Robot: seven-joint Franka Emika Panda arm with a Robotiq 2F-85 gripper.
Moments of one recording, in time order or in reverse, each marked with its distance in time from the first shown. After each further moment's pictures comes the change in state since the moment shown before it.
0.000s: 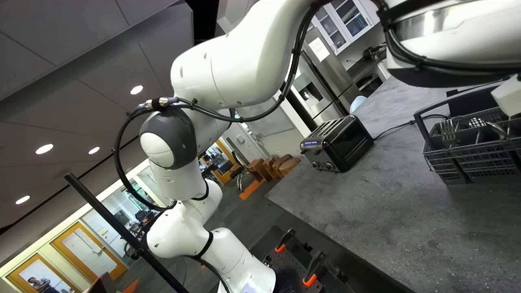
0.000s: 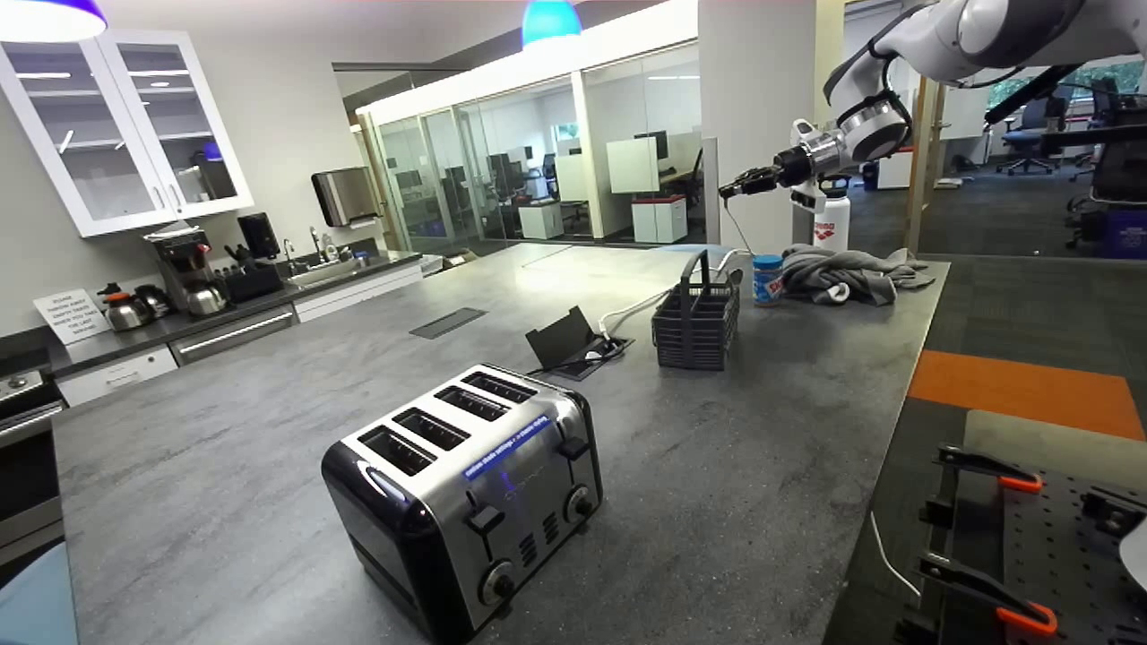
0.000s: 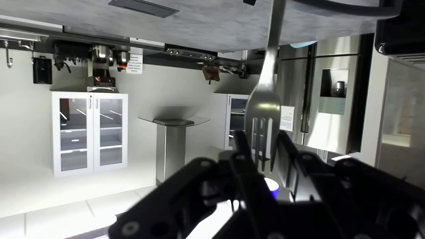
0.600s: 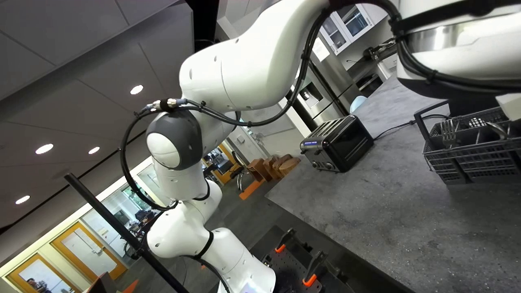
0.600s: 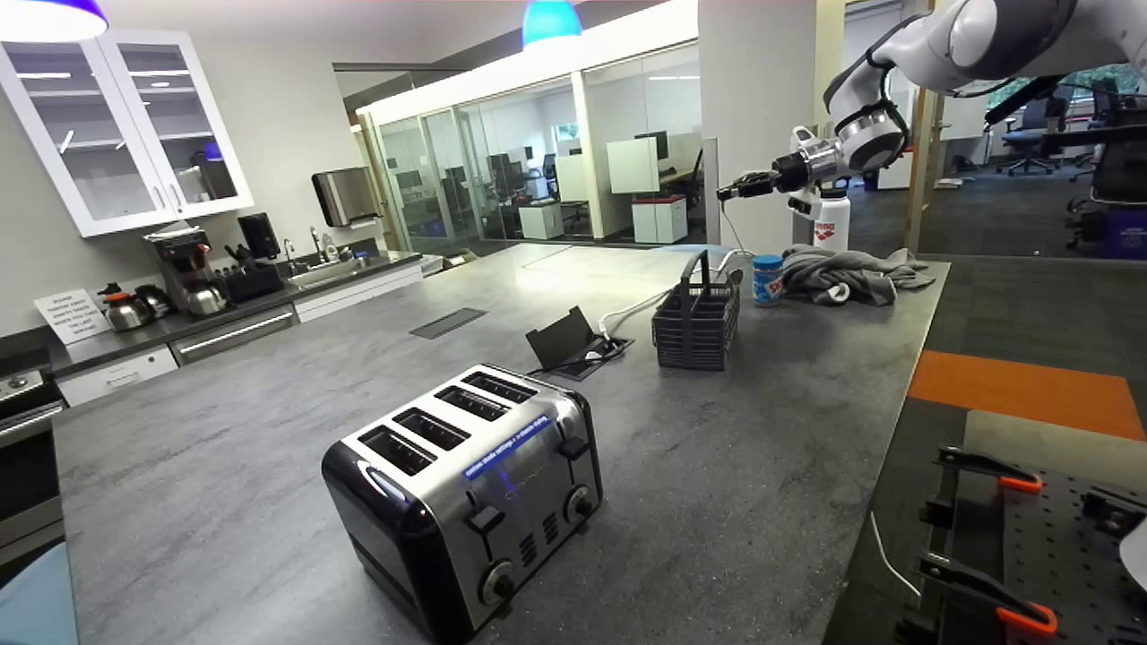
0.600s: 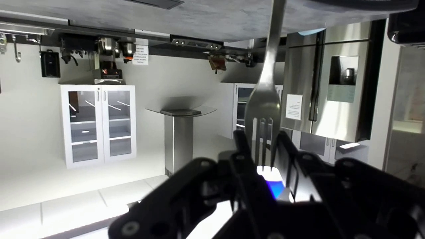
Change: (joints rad) arm 0.026 0.030 -0.037 0.012 0.077 -0.016 -0.002
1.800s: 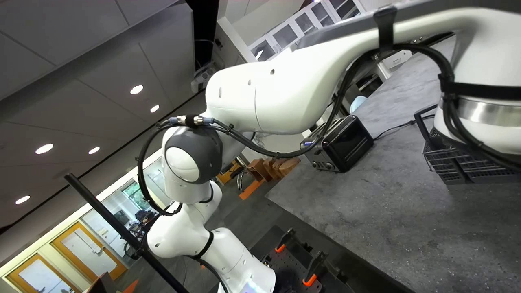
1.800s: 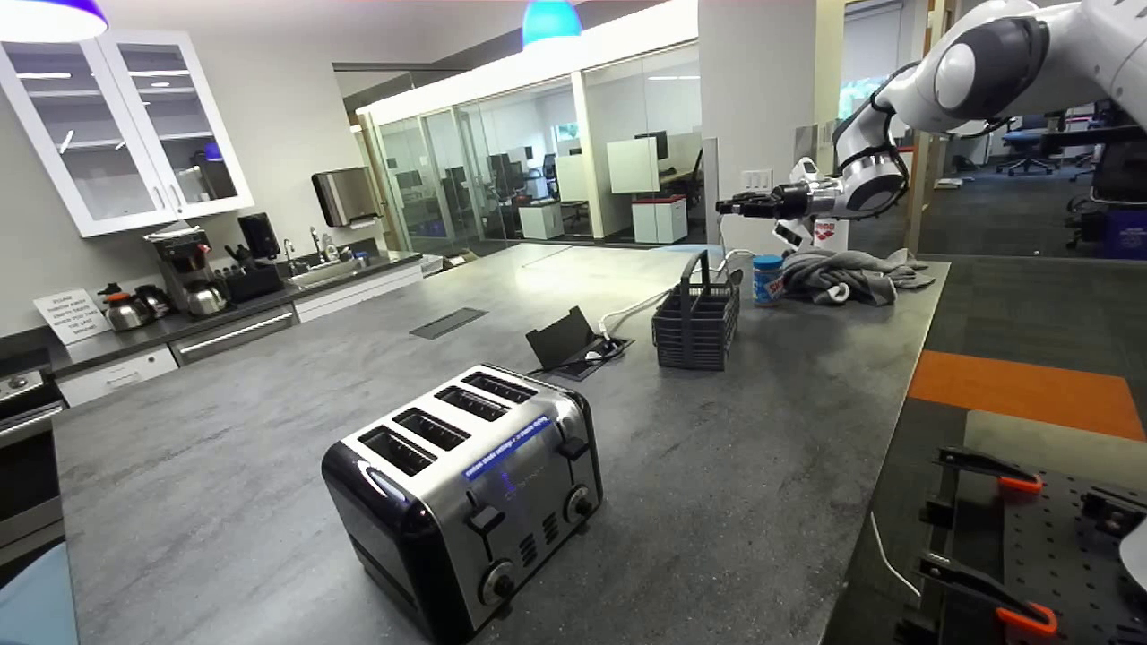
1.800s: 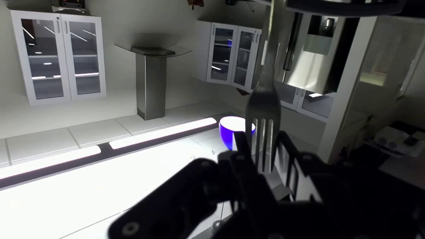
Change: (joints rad) arm 0.000 0.139 -0.034 0.032 0.167 -0.237 -0.196
